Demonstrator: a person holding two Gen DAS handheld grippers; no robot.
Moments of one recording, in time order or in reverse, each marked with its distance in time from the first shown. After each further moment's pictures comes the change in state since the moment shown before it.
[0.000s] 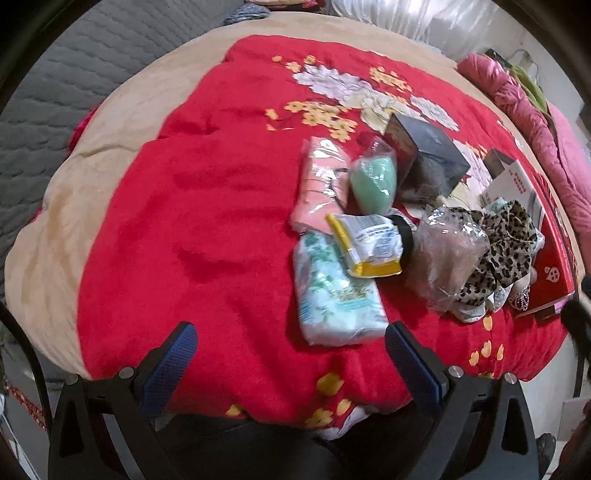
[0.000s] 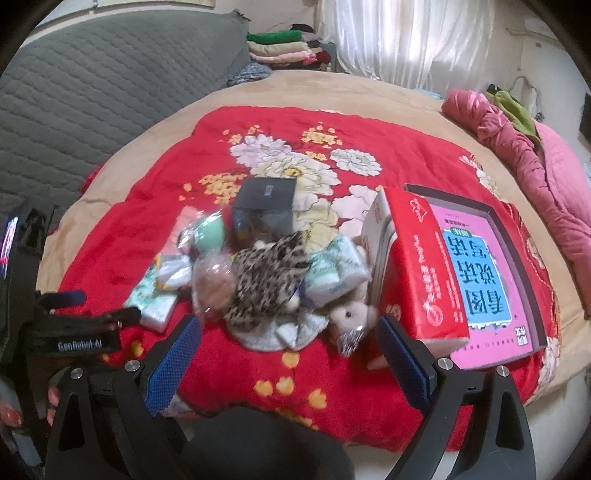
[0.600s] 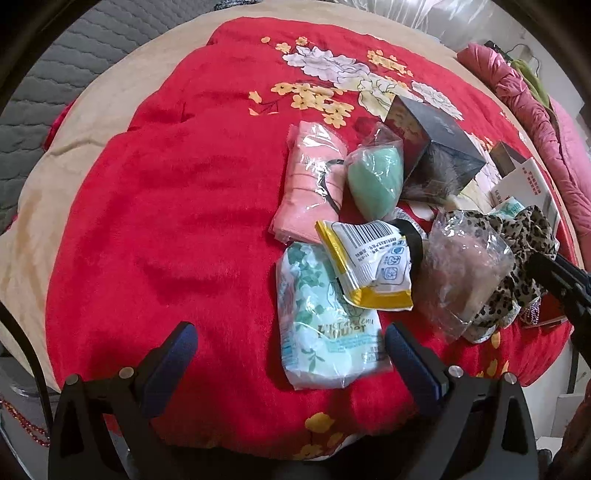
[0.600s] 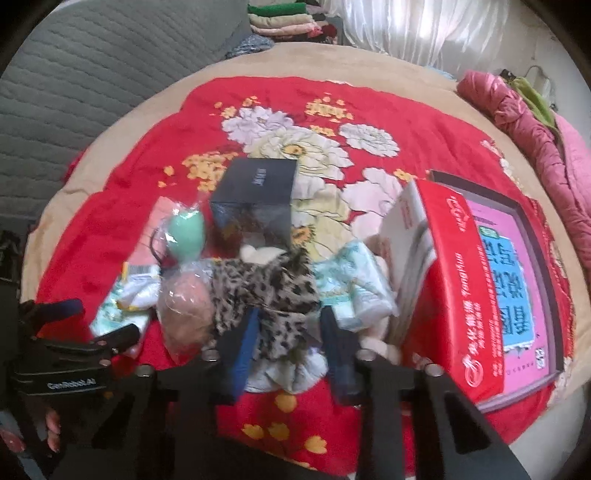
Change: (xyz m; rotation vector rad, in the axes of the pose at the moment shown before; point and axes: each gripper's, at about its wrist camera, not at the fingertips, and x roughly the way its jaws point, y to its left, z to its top) left arm 0.032 -0.002 0.017 -0.009 0.062 -0.036; right arm 0.065 0.002 0.026 -0.038 0.108 0.040
